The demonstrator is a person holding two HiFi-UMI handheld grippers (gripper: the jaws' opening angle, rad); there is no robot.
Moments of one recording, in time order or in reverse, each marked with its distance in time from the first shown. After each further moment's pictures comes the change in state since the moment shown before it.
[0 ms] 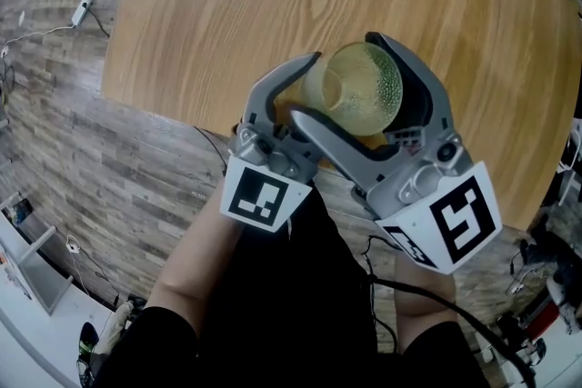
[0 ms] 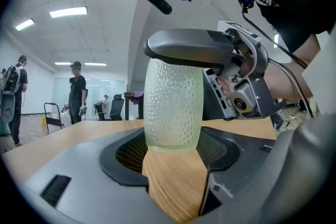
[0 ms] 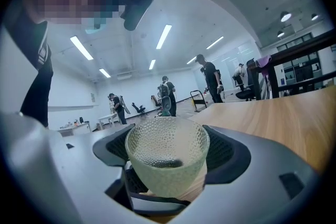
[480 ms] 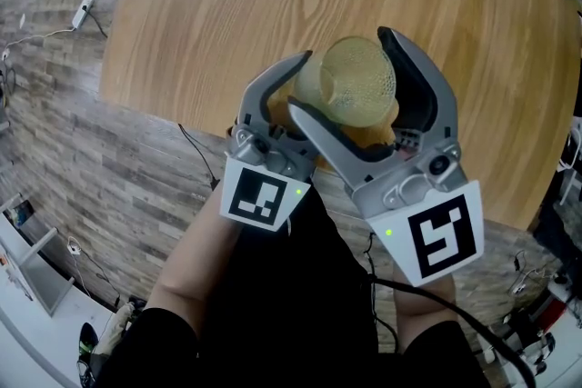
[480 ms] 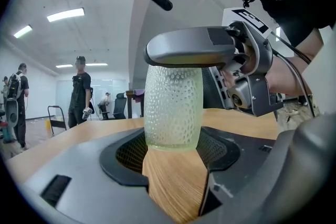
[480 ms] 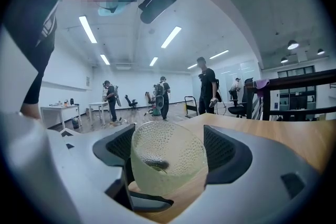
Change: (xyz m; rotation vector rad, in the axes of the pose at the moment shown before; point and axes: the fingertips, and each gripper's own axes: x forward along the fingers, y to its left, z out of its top) left arm 0.005 0.000 -0.001 0.027 0.043 0.035; right arm -0.010 -0.005 0.004 -0.170 0.013 -0.091
